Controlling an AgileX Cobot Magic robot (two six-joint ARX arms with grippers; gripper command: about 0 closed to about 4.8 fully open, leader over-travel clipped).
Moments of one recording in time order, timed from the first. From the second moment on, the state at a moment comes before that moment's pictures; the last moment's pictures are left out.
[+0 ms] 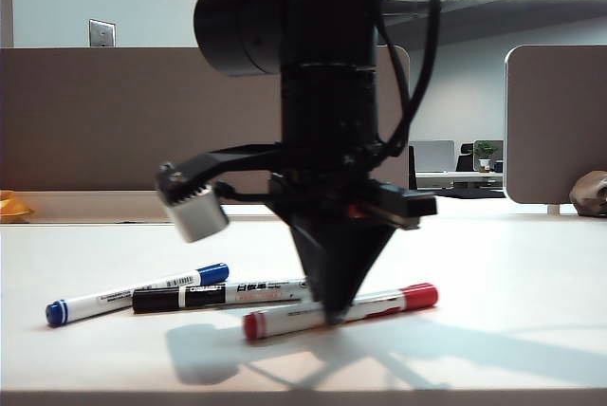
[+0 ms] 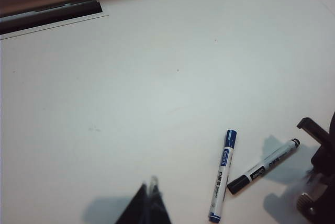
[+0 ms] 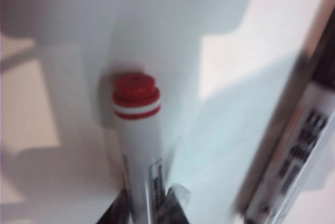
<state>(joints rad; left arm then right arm) -0.13 0.77 1.11 -0.90 0.20 0.14 0.92 1.89 1.34 -0.89 0.11 -1.08</state>
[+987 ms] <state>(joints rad) -0.13 0.77 1.11 -0.91 0.20 0.14 0.69 1.89 1.34 -0.91 0.20 -1.07</state>
